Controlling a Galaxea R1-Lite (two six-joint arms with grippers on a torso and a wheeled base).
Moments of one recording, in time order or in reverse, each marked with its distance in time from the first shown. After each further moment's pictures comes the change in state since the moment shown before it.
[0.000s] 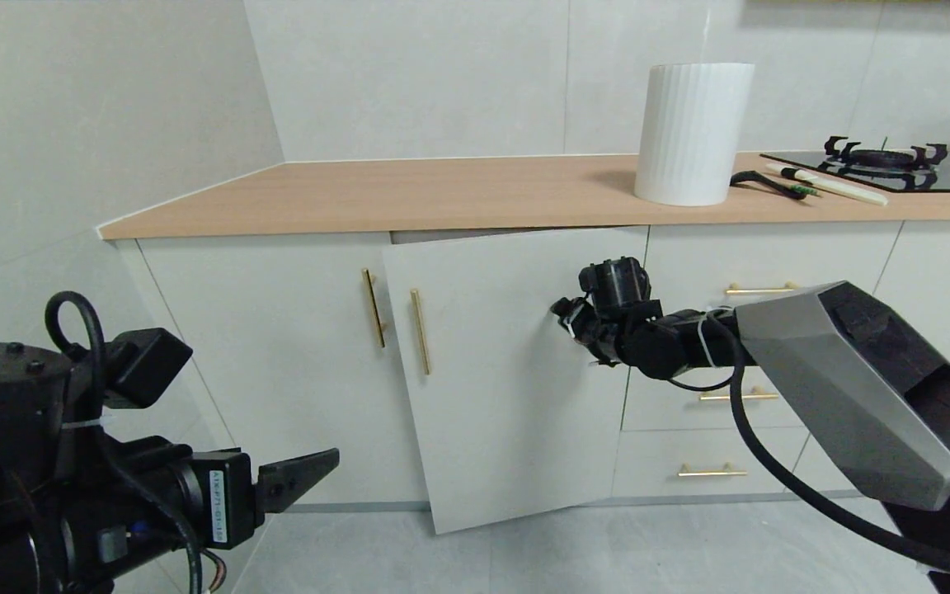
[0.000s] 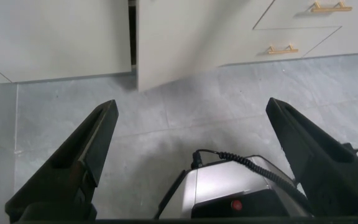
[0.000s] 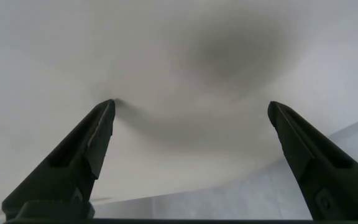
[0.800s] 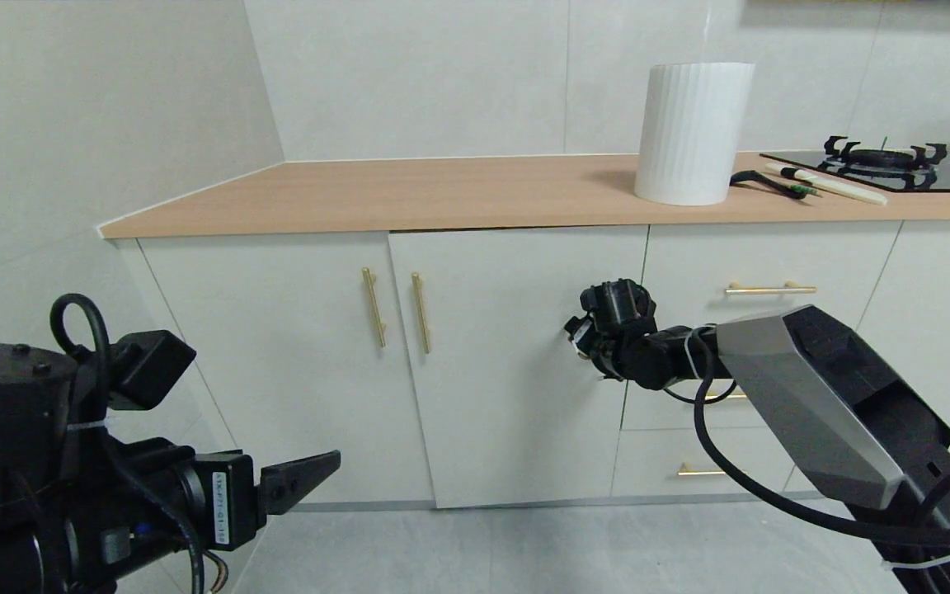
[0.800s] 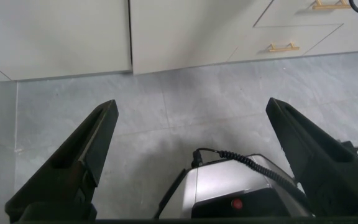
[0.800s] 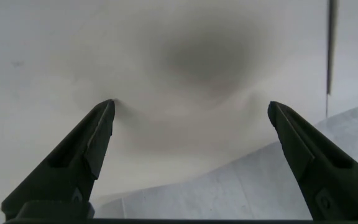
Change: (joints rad) left arm 0.000 0.005 0.003 0.000 -0.001 0.000; right arm -0.034 0.113 -0.084 0.043 -0.061 -0.004
